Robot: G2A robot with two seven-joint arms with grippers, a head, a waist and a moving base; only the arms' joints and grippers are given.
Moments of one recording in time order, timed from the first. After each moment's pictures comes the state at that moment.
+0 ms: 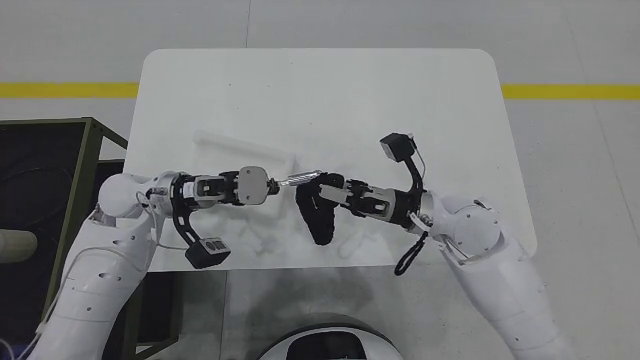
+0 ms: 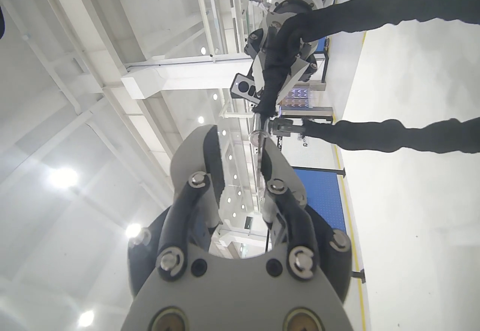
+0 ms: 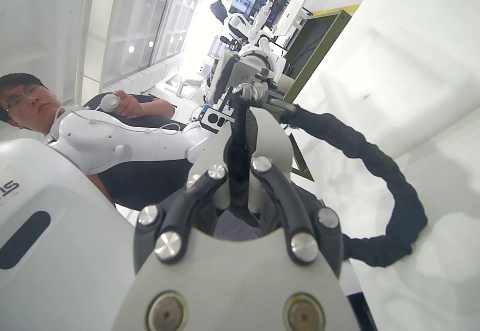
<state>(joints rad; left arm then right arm) 1.31 -0.98 -1.41 -1.61 2.36 0.25 1.37 -1.34 -1.18 1.16 -1.80 0.16 -0.43 0.85</state>
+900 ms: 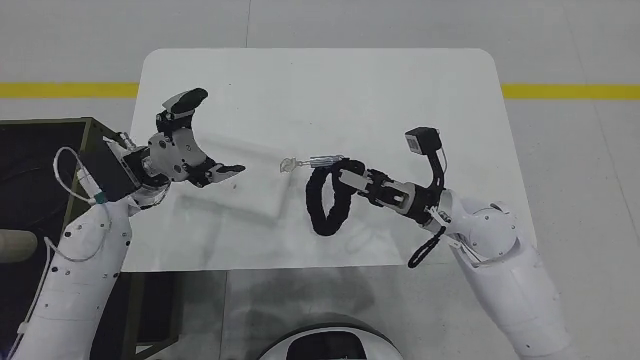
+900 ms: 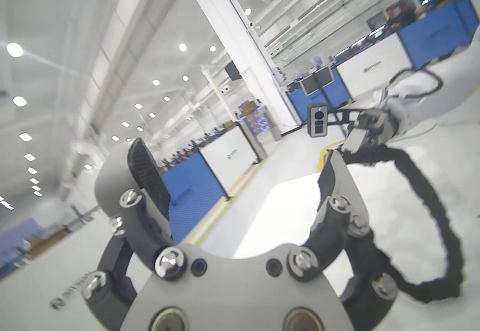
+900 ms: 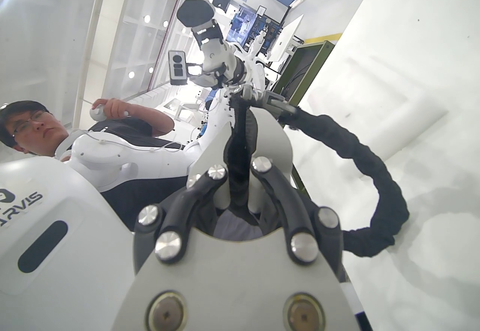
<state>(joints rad) 1.30 -0.94 -1.48 -1.70 1.51 -0.86 0.95 -1.40 -1.17 1.24 -1.83 0.17 -0.43 0.79</state>
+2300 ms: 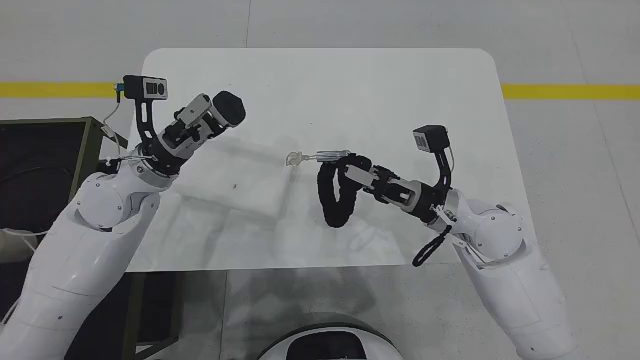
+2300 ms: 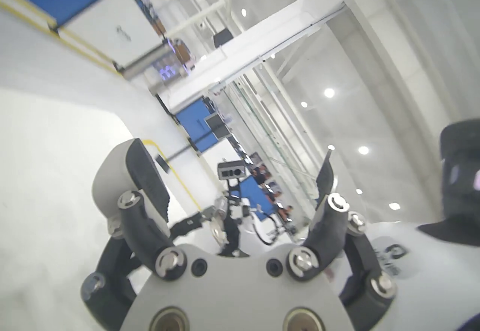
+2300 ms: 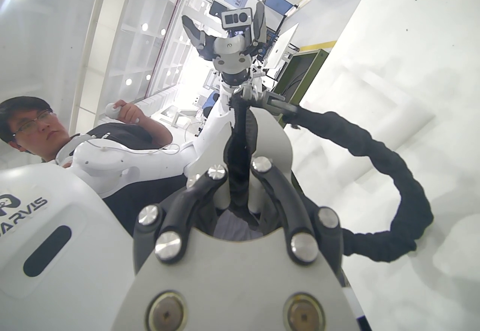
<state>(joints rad) 1.31 -0.79 -1.36 -1.73 -0.77 -0.52 -0.69 -1.41 -1.16 1.26 -1.85 0.18 -0.41 0.77</state>
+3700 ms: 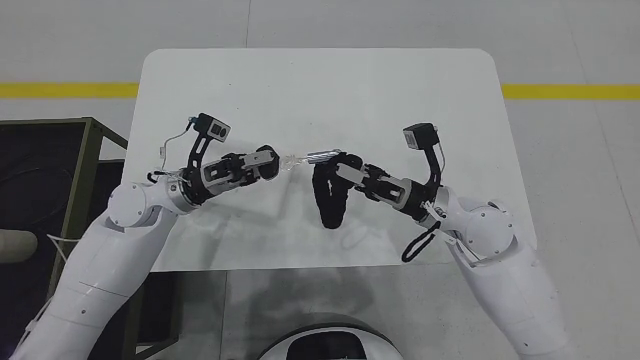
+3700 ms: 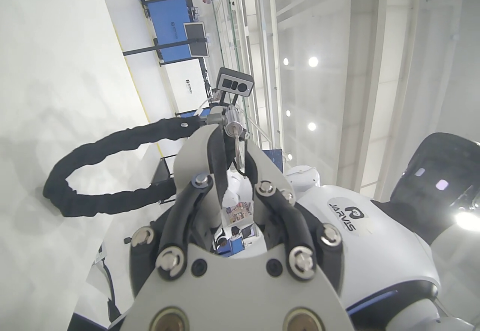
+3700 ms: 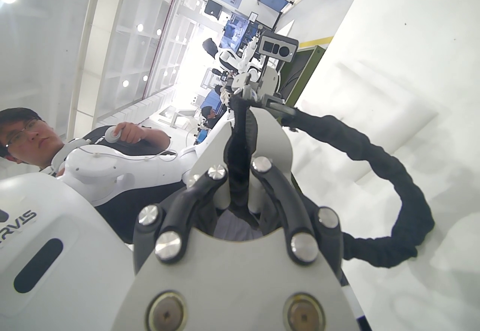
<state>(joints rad) 1.31 -0.88 -1.25 -1.63 -0.79 -0.41 -1.01 -1.38 -1.17 1.21 -1.84 0.15 -0.37 0.74</state>
